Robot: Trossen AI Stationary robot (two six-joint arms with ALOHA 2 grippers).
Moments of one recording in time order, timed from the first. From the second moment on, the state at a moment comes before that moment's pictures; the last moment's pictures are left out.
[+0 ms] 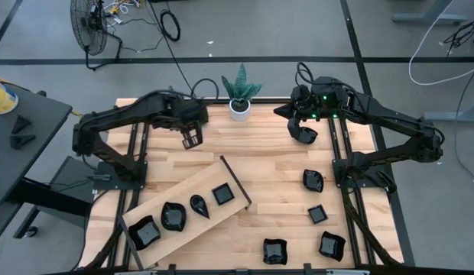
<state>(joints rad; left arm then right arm) 0.16 1.51 1.70 -1.42 -0.41 -0.09 -0.34 1.13 1.27 -0.61 -0.07 0.13</state>
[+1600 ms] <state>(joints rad) -0.76 1.52 1.89 -1.57 -0.22 -0.95 -0.34 1.13 1.27 -0.61 -0.17 0.07</state>
